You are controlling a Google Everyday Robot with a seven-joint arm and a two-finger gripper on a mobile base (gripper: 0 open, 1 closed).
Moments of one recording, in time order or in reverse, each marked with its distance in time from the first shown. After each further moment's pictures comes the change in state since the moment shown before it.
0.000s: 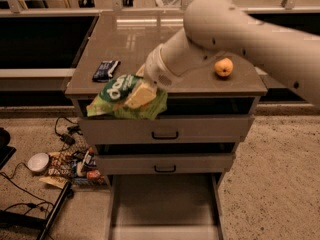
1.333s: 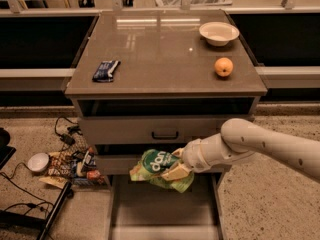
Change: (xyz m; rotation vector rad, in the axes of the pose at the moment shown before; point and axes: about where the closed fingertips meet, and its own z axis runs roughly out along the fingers) arm 0.245 0.095 0.119 -0.124 -0.149 0.234
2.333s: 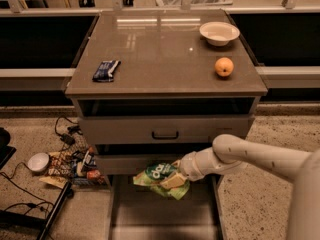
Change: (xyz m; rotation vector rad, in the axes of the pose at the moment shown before) arm 0.085 -0.034 0.071 -0.039 -0.009 0.132
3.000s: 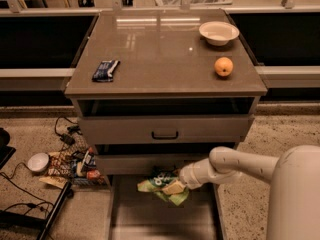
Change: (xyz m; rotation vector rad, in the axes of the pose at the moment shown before) arm 0.061 -0.029 0.042 0.037 0.009 0.077
